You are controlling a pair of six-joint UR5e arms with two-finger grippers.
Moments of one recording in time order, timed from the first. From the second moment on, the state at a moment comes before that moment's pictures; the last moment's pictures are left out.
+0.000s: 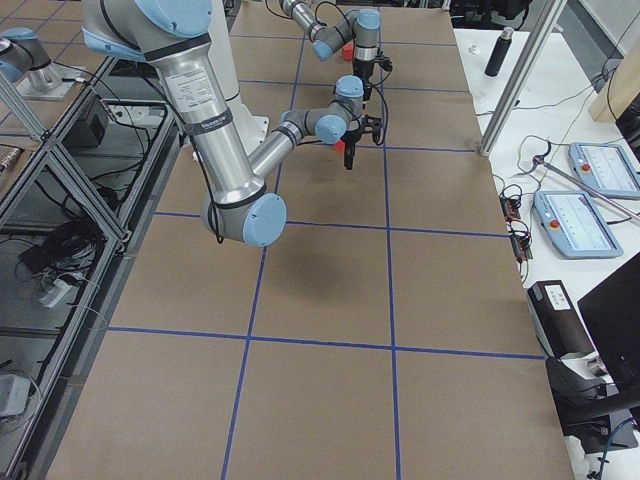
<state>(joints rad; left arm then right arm) -0.69 -2.25 -1.53 -1.86 -2.14 -1.45 0.64 -1.08 1.74 -1.42 1.96 1.23</state>
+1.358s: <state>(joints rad) -0.57 -2.55 -1.20 -1.76 -1.98 -1.21 0.69 -1.18 1.73 -1.33 1.96 1.18</state>
